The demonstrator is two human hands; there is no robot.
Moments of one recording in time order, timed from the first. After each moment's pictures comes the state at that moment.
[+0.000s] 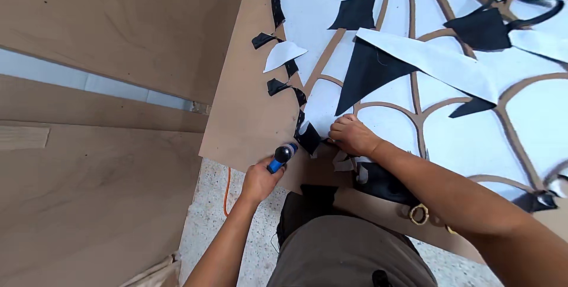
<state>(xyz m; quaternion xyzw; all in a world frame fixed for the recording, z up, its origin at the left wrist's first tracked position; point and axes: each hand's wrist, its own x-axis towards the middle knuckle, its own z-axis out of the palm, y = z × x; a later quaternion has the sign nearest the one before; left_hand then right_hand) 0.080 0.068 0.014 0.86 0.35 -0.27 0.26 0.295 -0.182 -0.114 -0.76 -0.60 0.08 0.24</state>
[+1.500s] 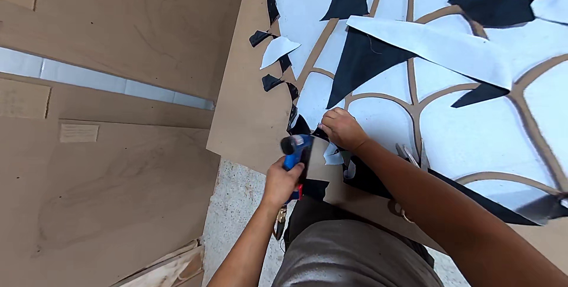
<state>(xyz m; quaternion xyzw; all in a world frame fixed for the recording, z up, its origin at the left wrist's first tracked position) 0.088 -0.041 0.017 0.74 0.46 -0.16 0.47 0.284 -0.179 -0.134 -0.79 -0.49 0.05 0.37</state>
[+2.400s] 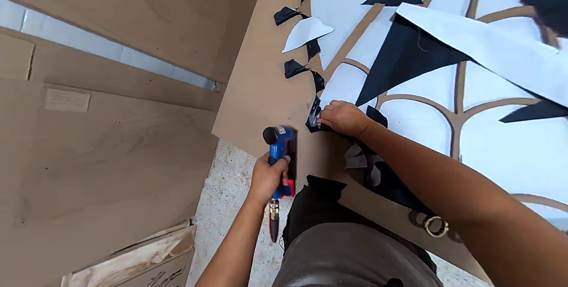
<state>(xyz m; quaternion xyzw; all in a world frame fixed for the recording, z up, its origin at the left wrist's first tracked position) 0.055 0.035 0.013 0.65 0.50 -0.09 0.57 0.305 -0.103 -0.133 -0.71 -0.64 0.06 0.30</state>
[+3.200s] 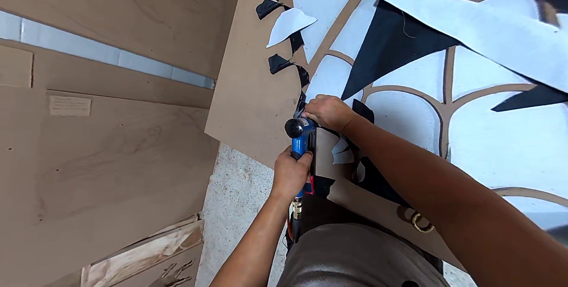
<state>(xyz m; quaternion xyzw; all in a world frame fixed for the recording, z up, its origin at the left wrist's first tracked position) 0.111 -0.048 0.008 0.67 0.52 -0.13 0.51 0.306 -0.100 -0.130 -0.71 -0.62 0.10 0.32</state>
